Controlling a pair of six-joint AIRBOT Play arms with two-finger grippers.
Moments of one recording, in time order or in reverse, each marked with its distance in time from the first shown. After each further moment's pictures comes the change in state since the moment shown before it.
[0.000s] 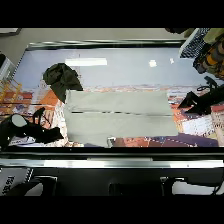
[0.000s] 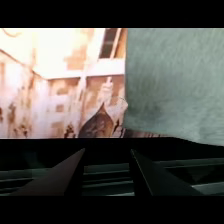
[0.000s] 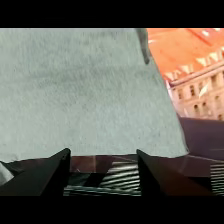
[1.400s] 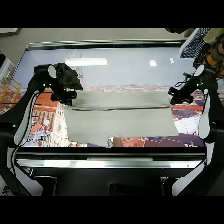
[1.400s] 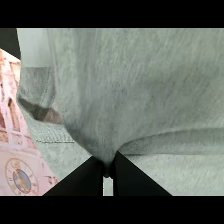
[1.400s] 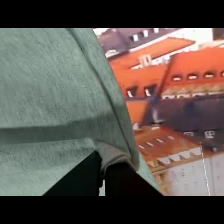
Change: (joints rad) left arm -0.241 -0.853 1.243 0.332 -0.420 -0.254; right arm 0.198 -0.477 0.491 -0.230 0.021 0.168
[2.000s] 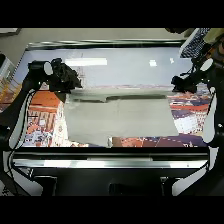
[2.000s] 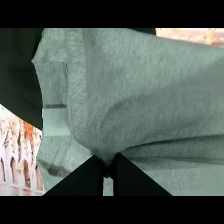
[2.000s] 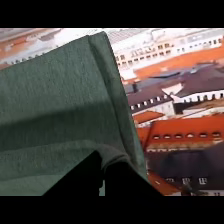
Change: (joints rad) left arm 0.000 0.068 0.002 0.077 0.232 -0.003; right arm -0.002 0.090 0.001 0.025 -0.207 -0.025
